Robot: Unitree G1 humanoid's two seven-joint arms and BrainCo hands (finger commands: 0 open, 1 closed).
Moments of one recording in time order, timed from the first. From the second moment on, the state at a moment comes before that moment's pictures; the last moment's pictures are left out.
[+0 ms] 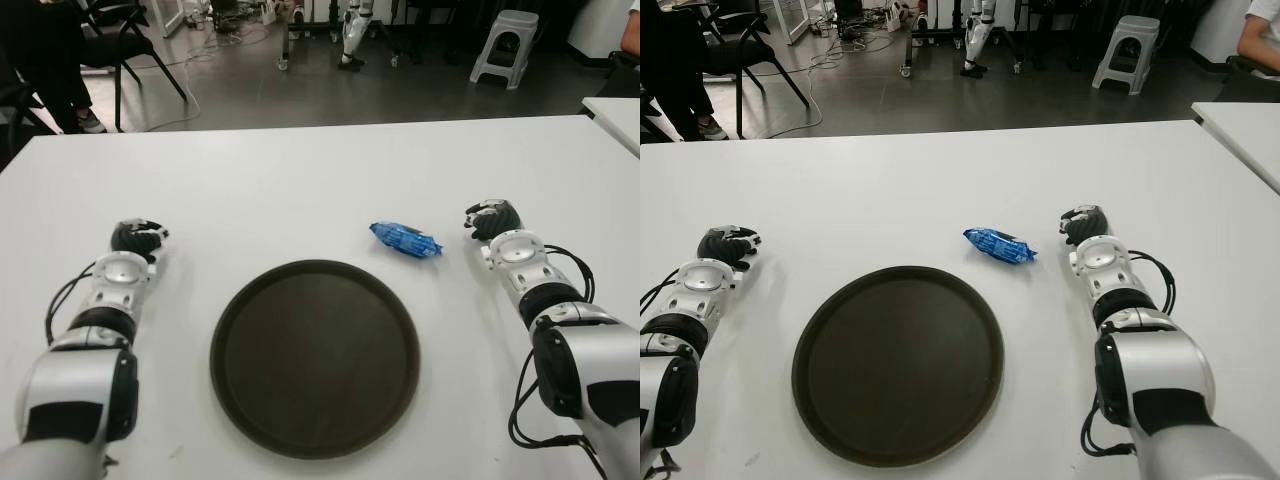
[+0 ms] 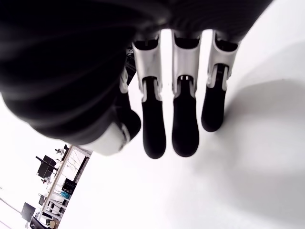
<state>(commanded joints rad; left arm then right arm) -0.73 0.35 0.09 1.33 0.16 -0.05 0.16 -0.85 -0.24 -0.06 1.37 -0.26 -0.02 -0.14</state>
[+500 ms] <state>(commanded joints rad) -0.73 0.35 0.10 1.33 0.15 -0.06 0.15 -0.85 -0.24 -0.05 1.37 -0.26 -0.01 -0.15</state>
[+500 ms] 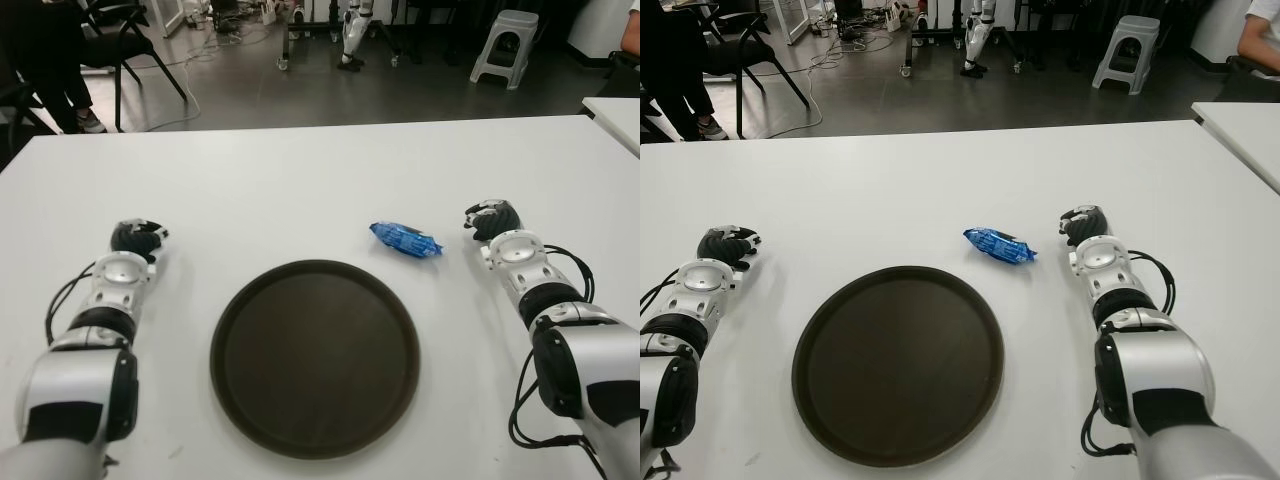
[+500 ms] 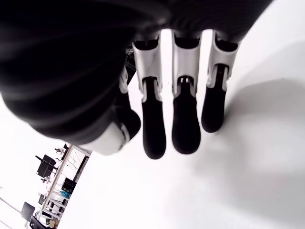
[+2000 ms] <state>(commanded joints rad) -0.73 0.36 0.09 1.33 0.15 -0.04 0.15 -0.86 -0.22 -0.02 1.35 -0.27 -0.06 -0.18</state>
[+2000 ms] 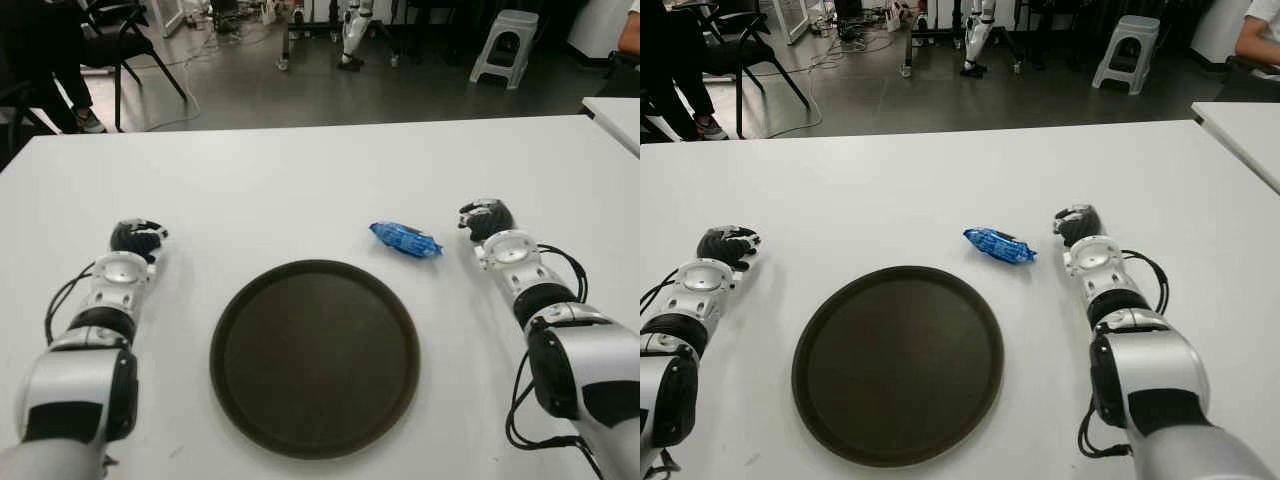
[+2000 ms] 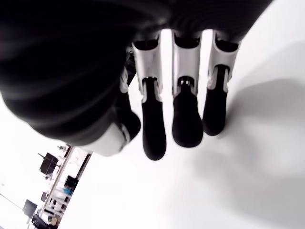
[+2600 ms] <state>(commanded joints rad) -0.72 0.36 0.08 1.33 0.16 -0.06 0.15 -0.86 -0.21 0.03 1.34 -0.29 -0.13 -0.23</state>
